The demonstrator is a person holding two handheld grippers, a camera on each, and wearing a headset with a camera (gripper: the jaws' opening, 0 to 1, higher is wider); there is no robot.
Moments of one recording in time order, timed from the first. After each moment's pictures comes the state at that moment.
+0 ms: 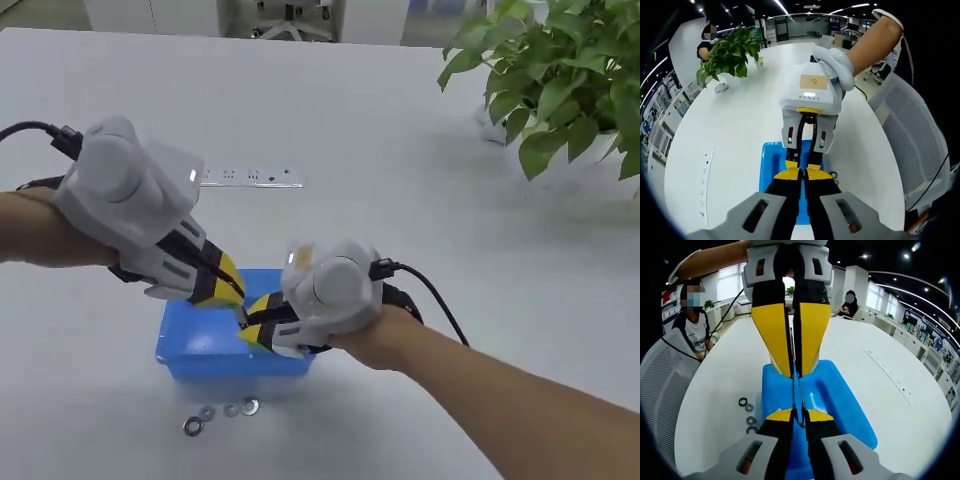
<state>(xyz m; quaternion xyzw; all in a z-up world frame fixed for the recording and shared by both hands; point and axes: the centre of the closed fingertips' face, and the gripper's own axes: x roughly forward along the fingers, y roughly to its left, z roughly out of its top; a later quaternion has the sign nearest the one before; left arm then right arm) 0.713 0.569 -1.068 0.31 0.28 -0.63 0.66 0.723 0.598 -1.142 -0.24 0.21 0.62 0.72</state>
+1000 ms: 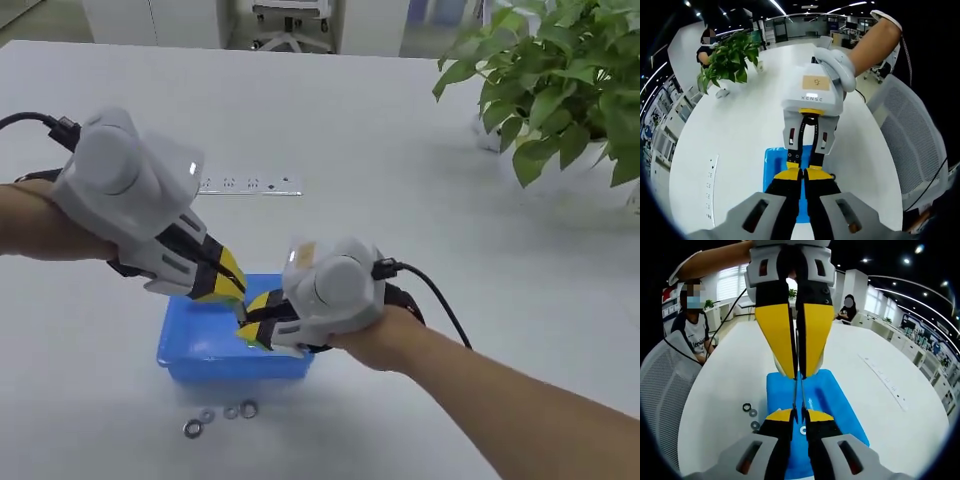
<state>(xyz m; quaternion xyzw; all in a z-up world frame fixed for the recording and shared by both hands) 0.705 0.566 -1.043 0.32 0.27 -0.63 0.66 0.715 0.598 -1.117 -0.24 0.19 0.61 0.73</state>
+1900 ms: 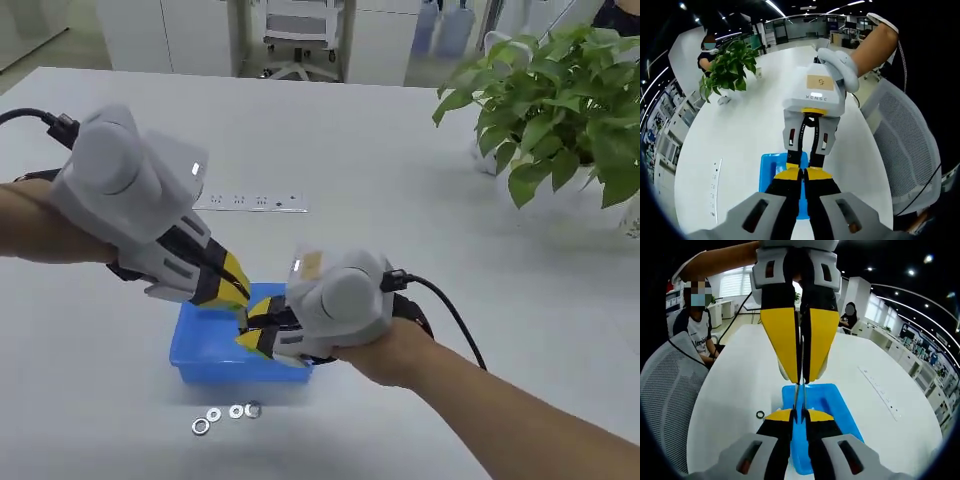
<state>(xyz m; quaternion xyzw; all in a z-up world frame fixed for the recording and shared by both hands) 0.671 0.565 -1.016 0.33 0.25 -0.62 0.66 0.685 0.600 -1.086 -0.26 0.16 0.61 0.73</state>
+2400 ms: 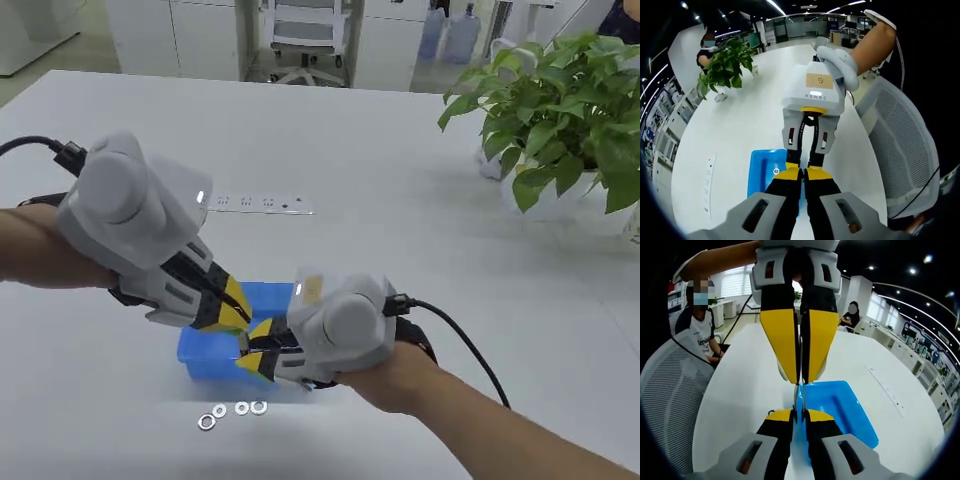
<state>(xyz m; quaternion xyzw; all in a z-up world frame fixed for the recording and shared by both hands) 0.650 0.567 -1.029 0.33 0.26 -0.62 0.66 0.662 0.602 -1.098 -0.26 0.17 0.62 0.72</state>
